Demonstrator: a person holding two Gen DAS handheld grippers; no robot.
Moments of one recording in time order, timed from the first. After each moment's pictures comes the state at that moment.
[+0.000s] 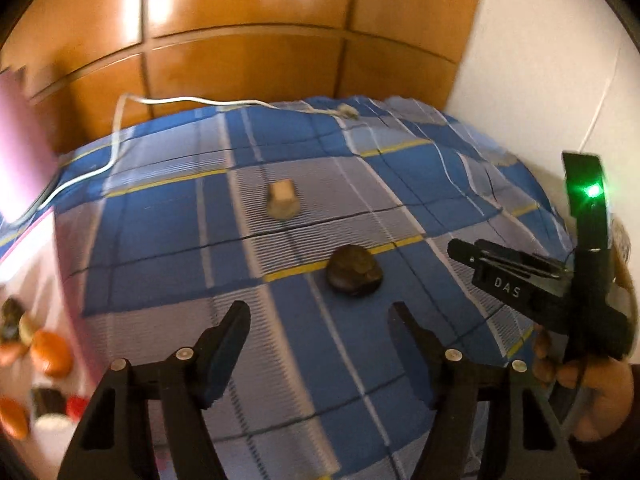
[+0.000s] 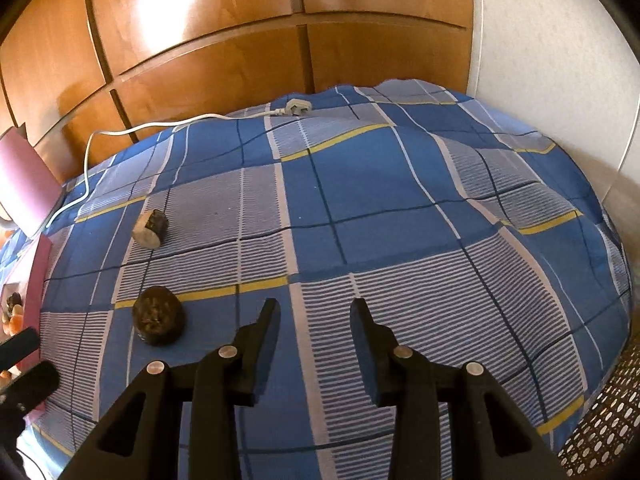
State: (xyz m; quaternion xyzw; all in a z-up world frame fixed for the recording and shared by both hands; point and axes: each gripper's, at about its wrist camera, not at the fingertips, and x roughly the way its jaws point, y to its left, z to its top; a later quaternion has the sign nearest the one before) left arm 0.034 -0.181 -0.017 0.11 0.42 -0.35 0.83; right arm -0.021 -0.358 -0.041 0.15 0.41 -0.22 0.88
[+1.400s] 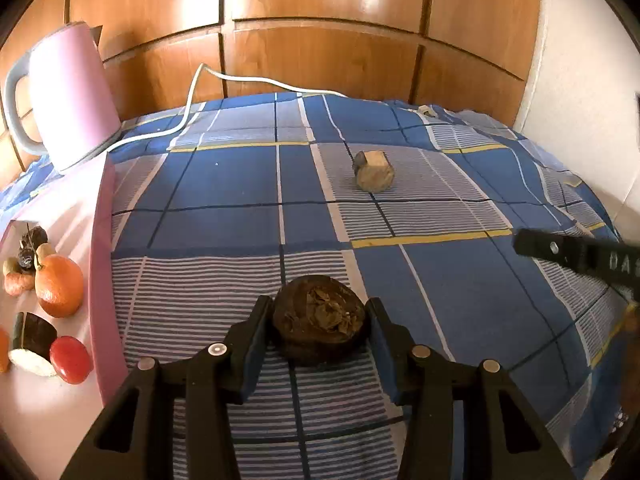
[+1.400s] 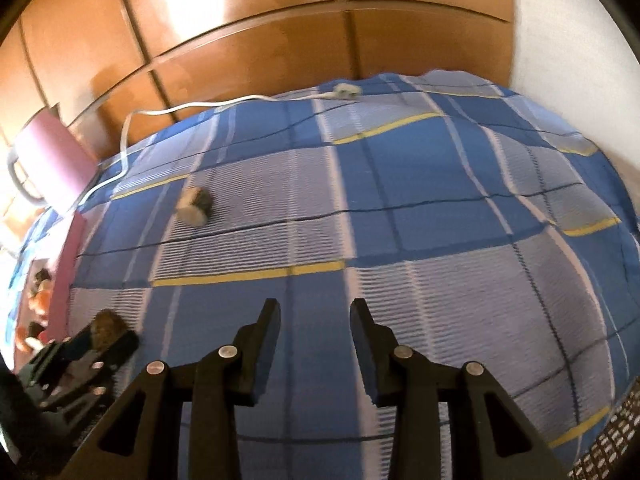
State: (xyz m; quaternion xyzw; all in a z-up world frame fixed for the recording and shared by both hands) left arm 0.037 -0.144 -0.071 0.07 0.39 -0.23 0.89; right arm -0.009 -0.339 -0.043 0.15 0.42 -0.13 0.88
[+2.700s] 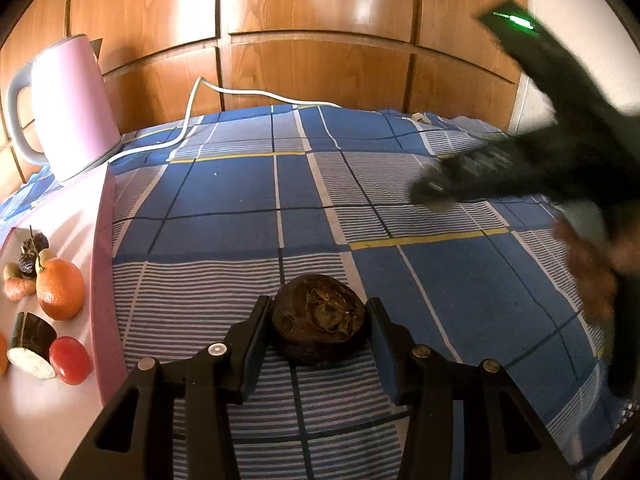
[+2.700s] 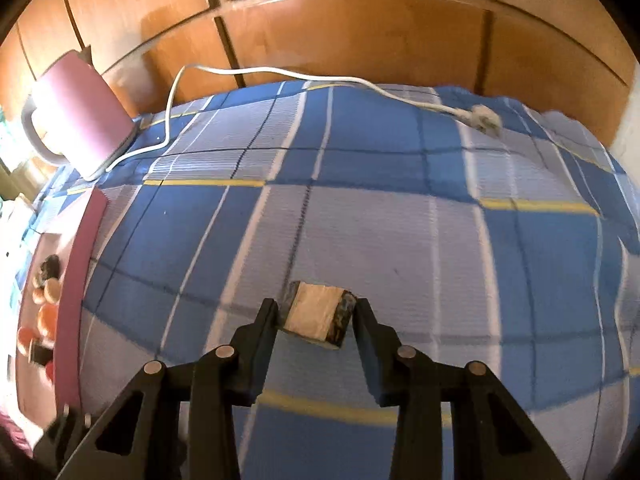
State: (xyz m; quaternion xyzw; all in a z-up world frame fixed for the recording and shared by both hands) left arm 0.029 -0.142 -0.072 0.08 0.36 -0.24 0.90; right arm 0.103 -0.308 -0.044 0.09 0.47 -0.04 0.88
